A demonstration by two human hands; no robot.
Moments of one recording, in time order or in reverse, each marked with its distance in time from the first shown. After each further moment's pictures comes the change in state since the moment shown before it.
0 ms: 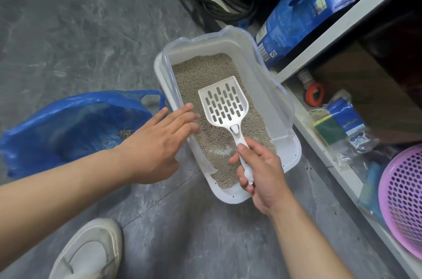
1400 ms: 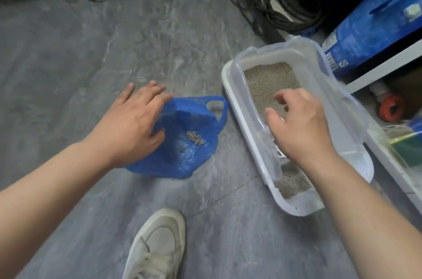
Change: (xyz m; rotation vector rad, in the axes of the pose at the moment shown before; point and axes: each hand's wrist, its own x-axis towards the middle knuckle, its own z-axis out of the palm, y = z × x) left_hand -0.116 -0.098 -0.060 0.190 0.167 -0.416; right_hand 0.027 -0.071 0.106 -1.219 0.150 -0.677
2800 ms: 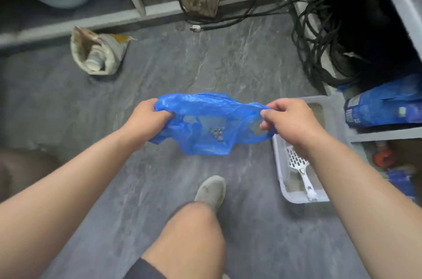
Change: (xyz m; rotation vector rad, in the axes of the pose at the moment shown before) left_hand -0.097 -0.047 -0.278 -1.036 0.017 -1.002; right_hand 0.040 -0.242 -0.192 0.511 -0.581 0.291
